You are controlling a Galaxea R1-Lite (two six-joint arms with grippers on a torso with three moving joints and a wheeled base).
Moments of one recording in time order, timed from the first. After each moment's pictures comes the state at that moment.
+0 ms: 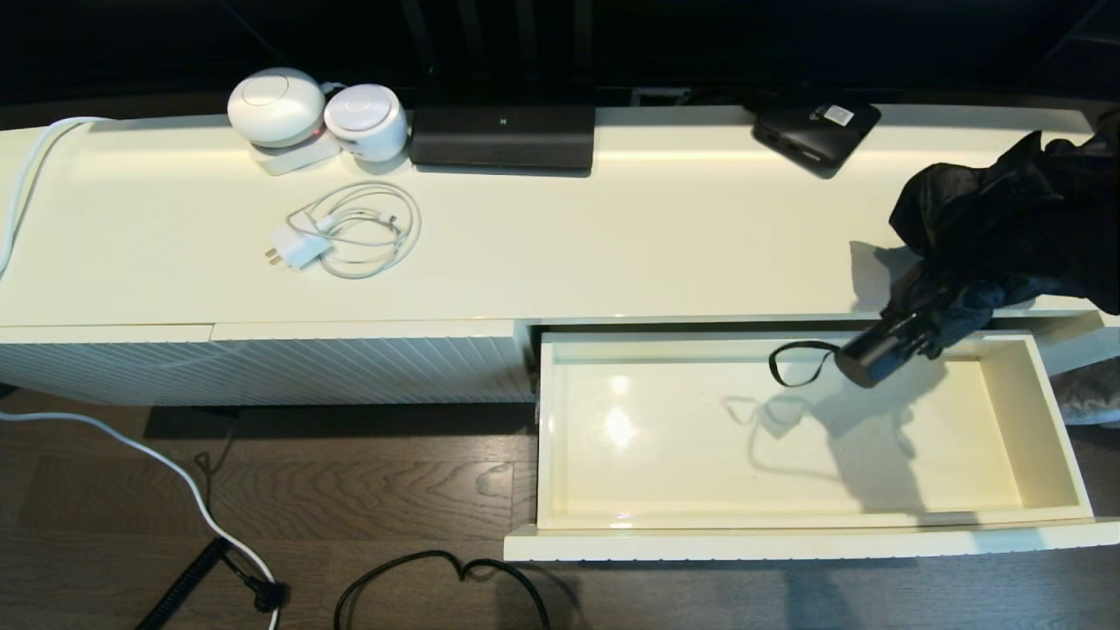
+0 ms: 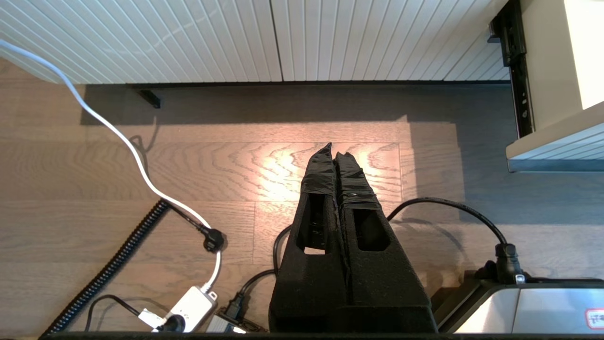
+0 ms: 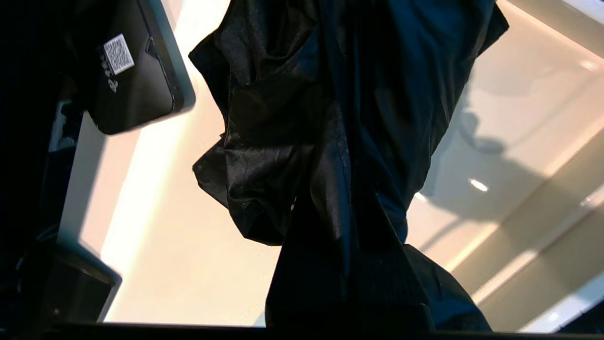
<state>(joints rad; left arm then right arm) 0.00 0.00 0.00 -0.01 0.00 -0.01 0.18 1.50 -1.79 0.79 -0.37 1.20</state>
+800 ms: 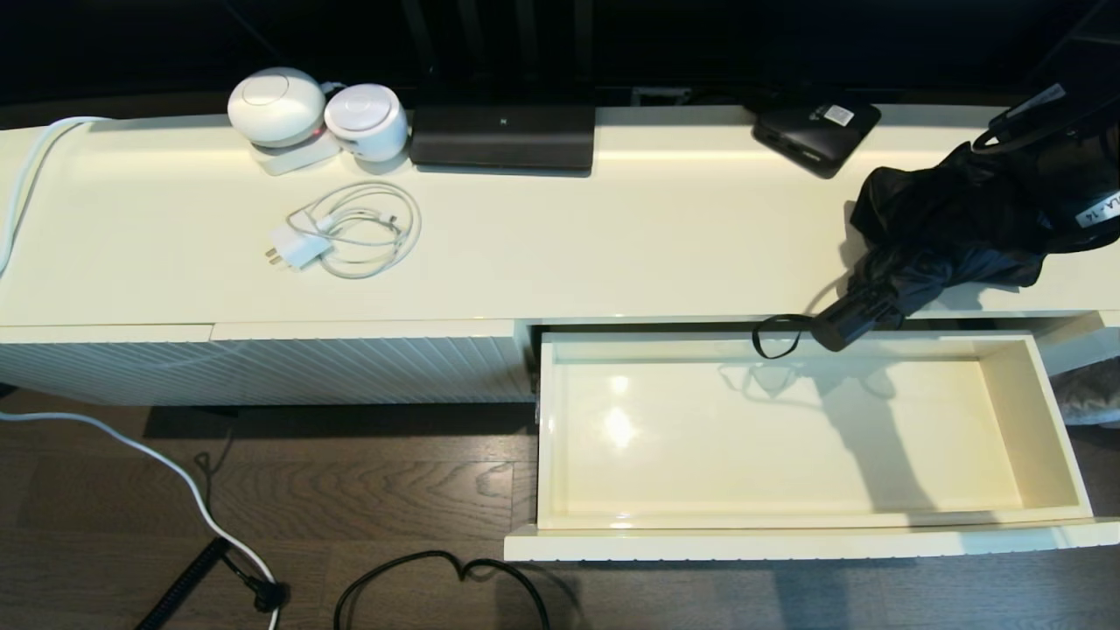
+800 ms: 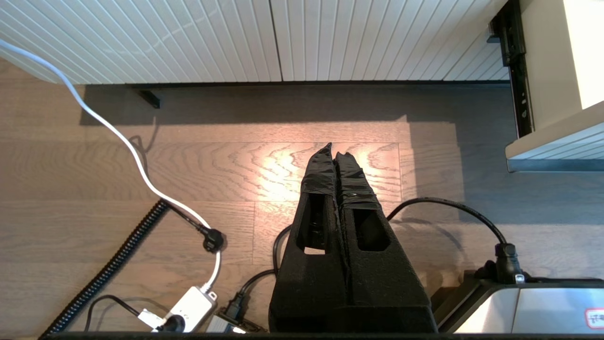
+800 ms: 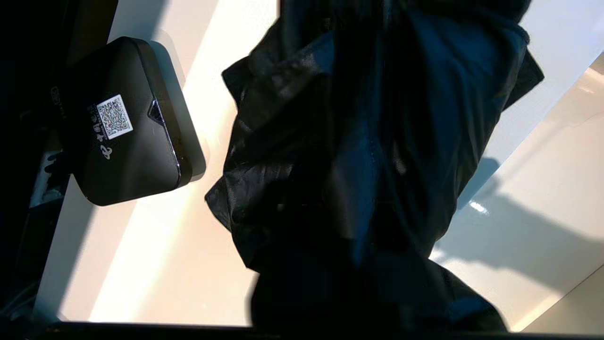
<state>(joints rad) 0.00 0.00 0.00 -0.01 0.00 -0.01 0.12 1.72 -1.94 0.68 -0.37 1.15</state>
